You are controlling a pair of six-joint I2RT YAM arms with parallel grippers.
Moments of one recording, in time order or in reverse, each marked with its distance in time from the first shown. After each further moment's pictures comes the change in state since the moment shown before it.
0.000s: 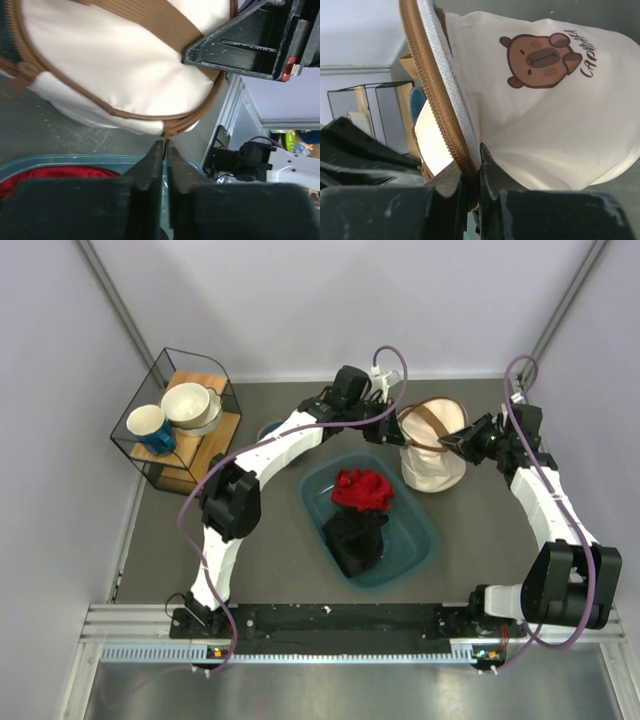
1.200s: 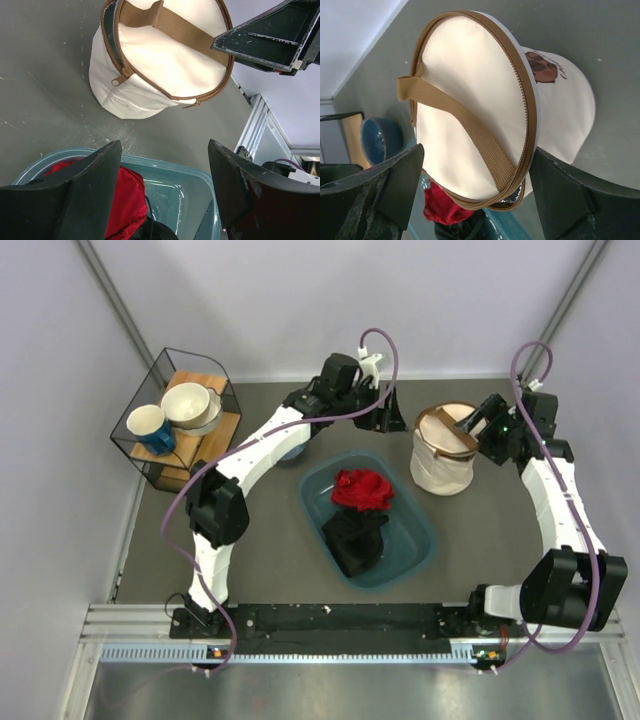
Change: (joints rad) left arm 0.006 -0.105 0.005 -0.045 -0.175 0.067; right arm -0.032 -0.001 0.161 -0.224 0.211 -0.182
